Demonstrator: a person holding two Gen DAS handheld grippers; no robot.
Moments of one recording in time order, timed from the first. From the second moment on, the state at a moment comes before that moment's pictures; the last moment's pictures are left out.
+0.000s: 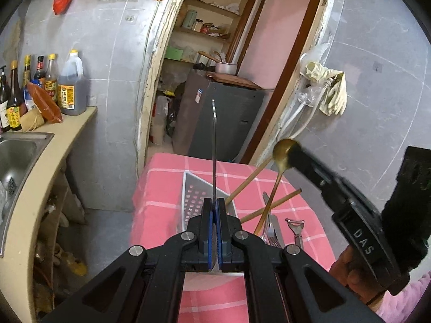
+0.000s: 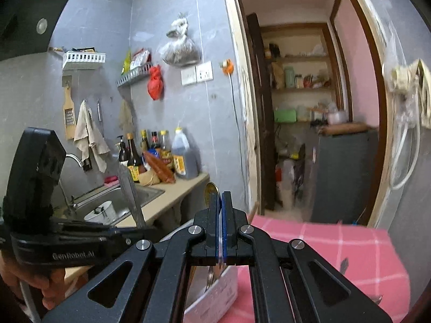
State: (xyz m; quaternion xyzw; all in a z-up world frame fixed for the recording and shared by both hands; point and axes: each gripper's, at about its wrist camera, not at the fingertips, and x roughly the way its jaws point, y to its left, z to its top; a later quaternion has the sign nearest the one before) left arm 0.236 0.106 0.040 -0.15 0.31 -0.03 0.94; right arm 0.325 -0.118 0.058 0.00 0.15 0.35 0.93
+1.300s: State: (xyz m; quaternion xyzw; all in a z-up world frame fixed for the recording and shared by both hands) left arm 0.217 0.098 0.048 -0.16 0.28 -0.01 0.95; right arm 0.309 -0.177 0.062 0.03 0.16 0.29 0.94
